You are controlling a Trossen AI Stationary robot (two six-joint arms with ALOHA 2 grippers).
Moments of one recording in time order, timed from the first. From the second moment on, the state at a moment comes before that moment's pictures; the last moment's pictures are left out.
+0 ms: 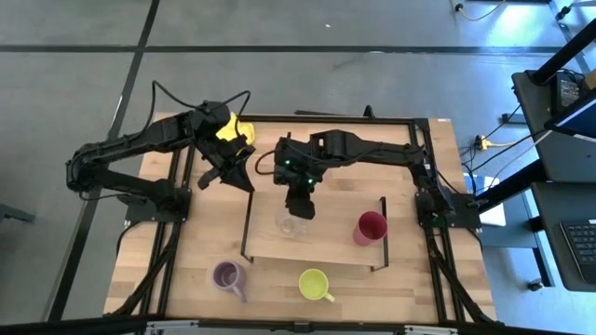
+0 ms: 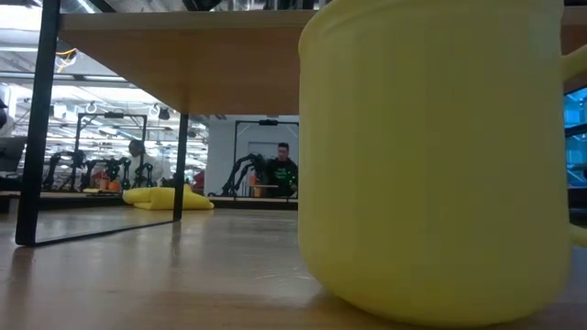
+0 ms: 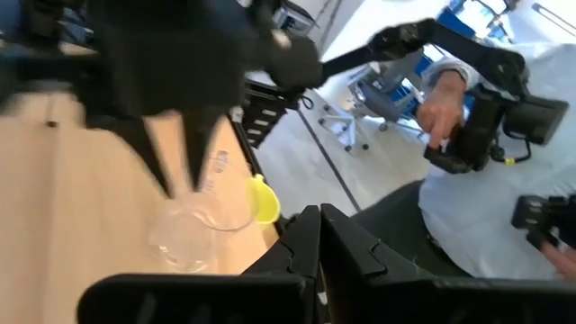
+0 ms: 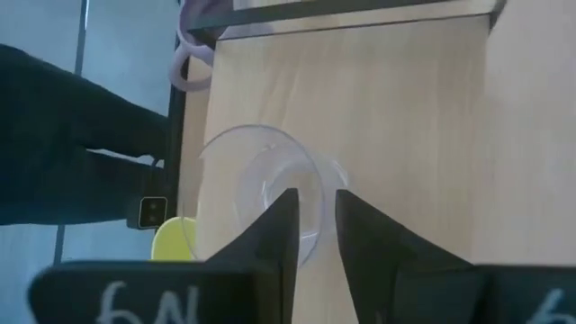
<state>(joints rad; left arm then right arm) 0.33 1.10 1.15 -0.57 0.99 -0.15 -0.01 2.13 2.33 -1.24 -0.38 0.13</state>
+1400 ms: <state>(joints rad) -0.06 1.32 1.15 -0.48 0.24 -0.67 -0.37 1.80 2.35 -1.28 0.11 0.07</state>
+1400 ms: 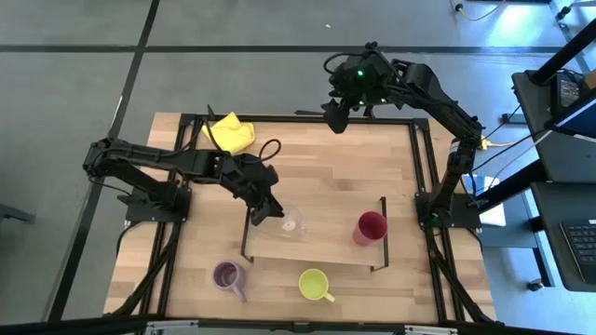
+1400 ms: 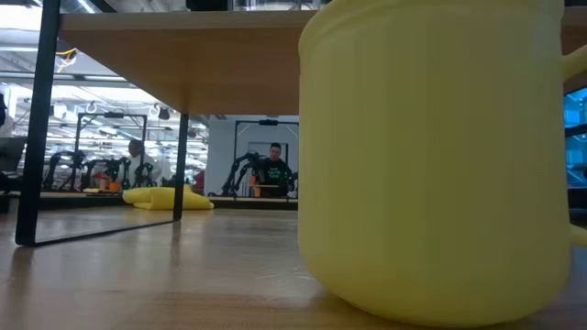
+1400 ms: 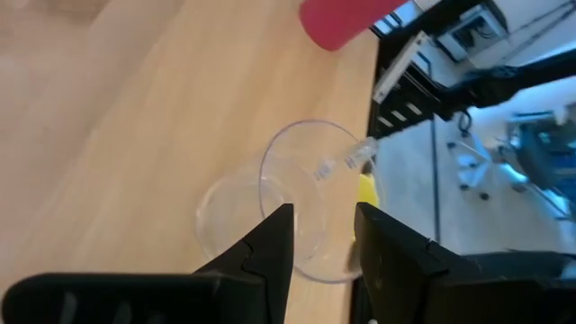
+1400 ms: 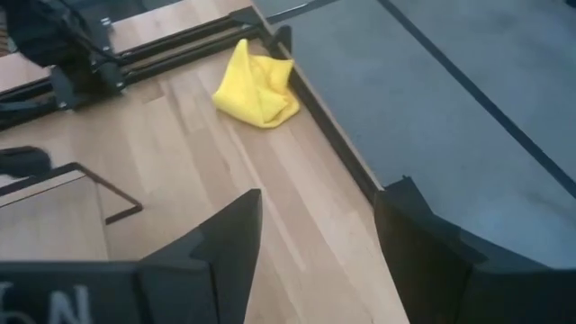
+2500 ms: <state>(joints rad) -0.07 1.31 1.15 -0.55 0.12 -0.65 -0.46 1.80 2.35 -1.31 0.10 0.02</state>
